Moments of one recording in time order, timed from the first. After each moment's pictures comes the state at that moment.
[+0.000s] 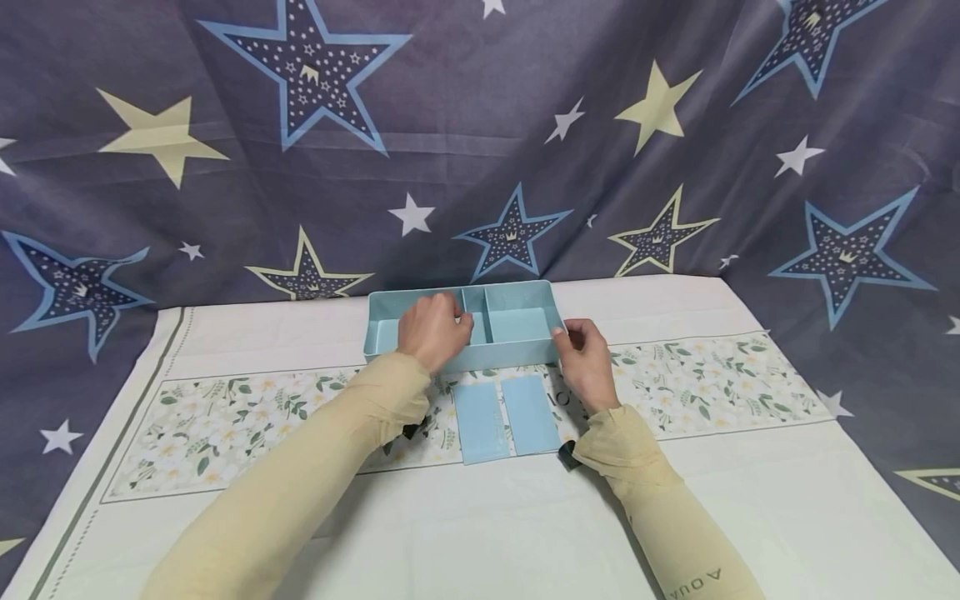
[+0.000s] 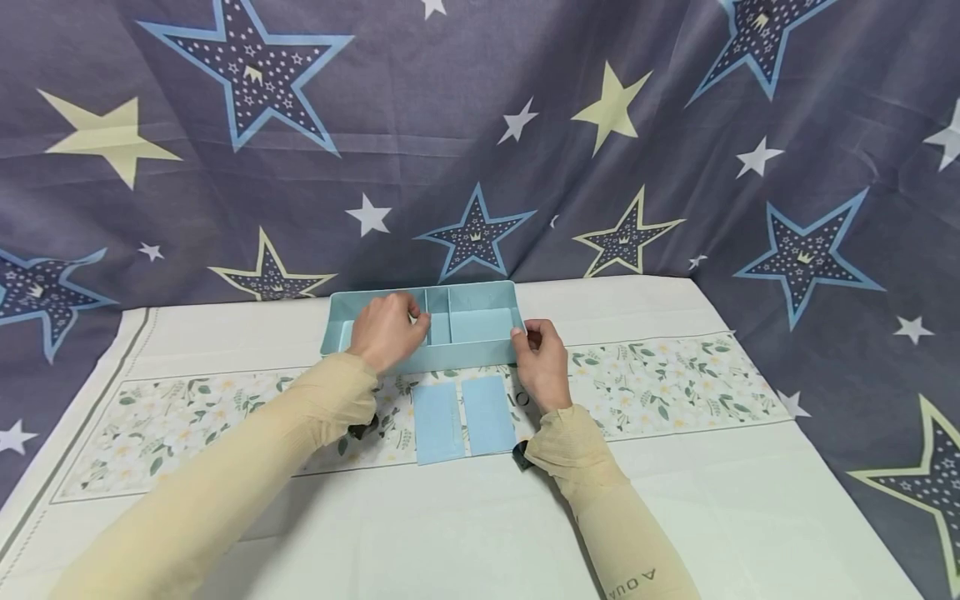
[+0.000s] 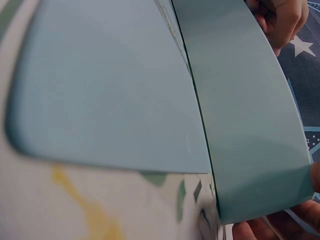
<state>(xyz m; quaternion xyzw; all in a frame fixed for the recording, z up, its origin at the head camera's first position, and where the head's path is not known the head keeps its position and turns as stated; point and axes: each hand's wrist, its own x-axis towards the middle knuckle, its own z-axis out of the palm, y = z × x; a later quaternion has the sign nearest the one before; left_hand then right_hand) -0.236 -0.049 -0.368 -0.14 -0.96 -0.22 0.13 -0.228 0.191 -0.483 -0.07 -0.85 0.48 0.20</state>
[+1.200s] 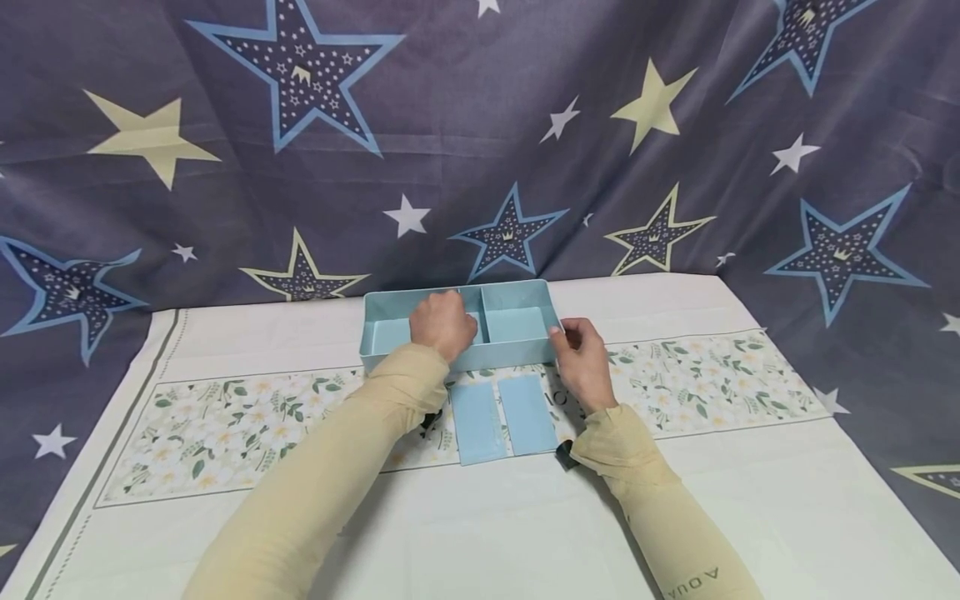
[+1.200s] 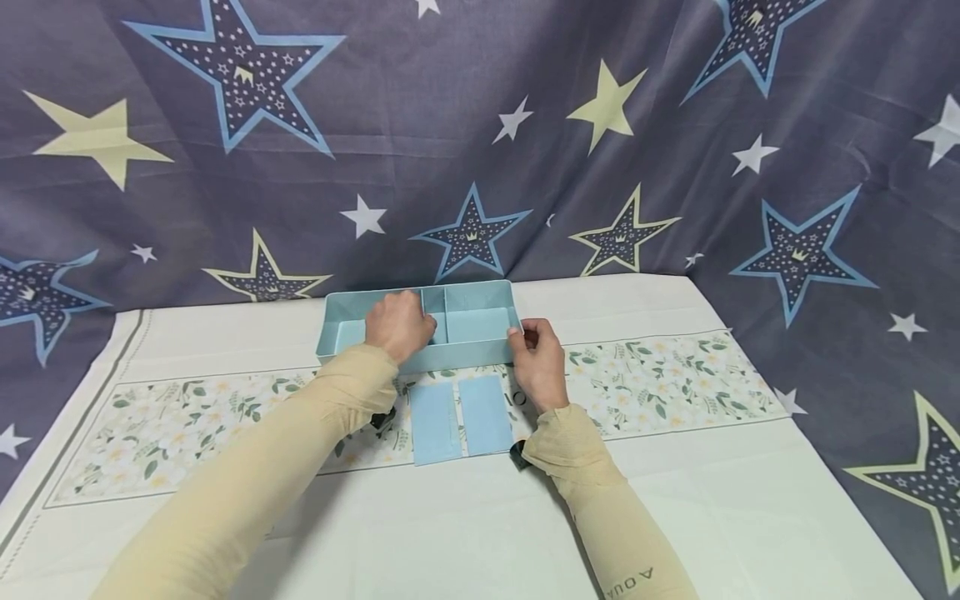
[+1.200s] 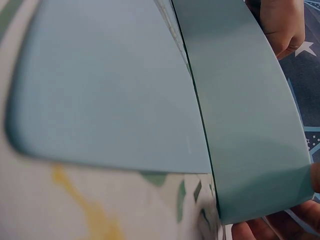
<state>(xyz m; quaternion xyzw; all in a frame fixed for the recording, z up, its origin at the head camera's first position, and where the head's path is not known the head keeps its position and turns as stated) -0.257 -0.027 -0.375 -0.08 -0.98 -0.16 0.09 -0.226 0.190 -0.478 -0.08 -0.85 0.48 0.21</state>
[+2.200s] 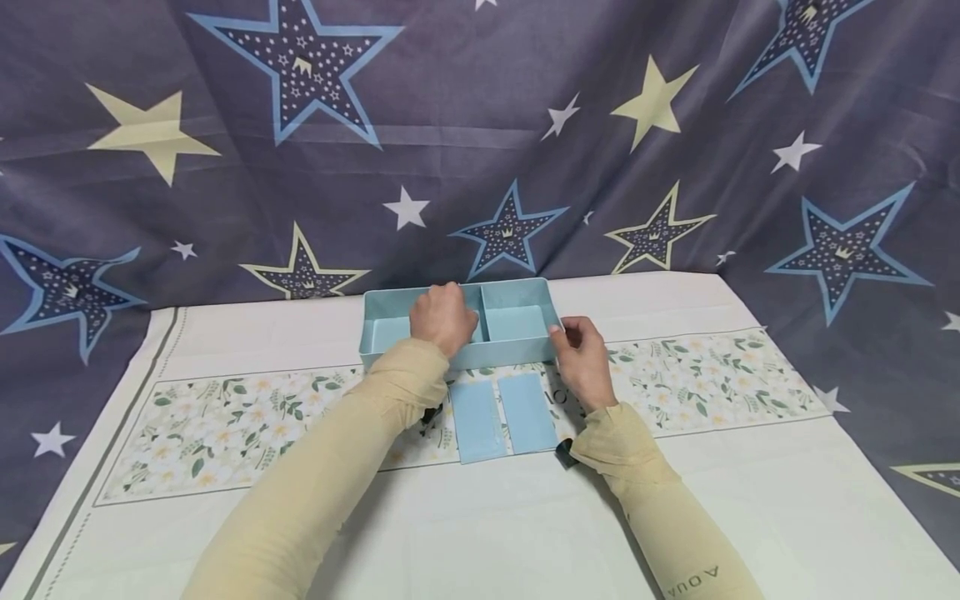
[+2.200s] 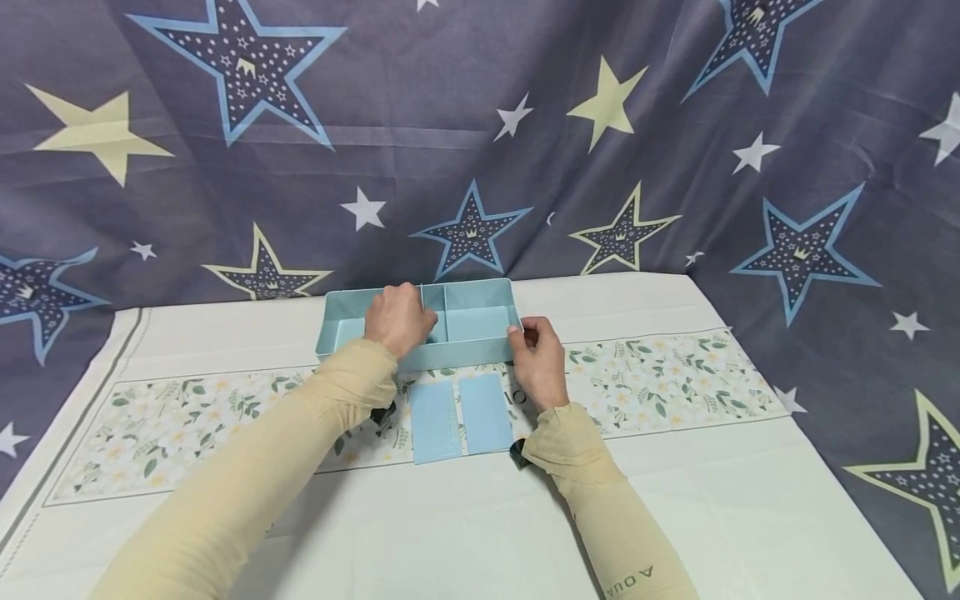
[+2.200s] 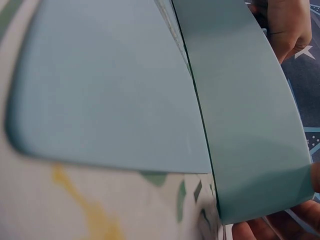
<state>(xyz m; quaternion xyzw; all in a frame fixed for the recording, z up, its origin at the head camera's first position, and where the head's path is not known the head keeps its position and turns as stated) -0.257 -0.026 -0.368 -0.09 -0.98 -0.17 0.10 -0.228 0.191 -0.481 -0.07 -0.85 0.48 0.20</state>
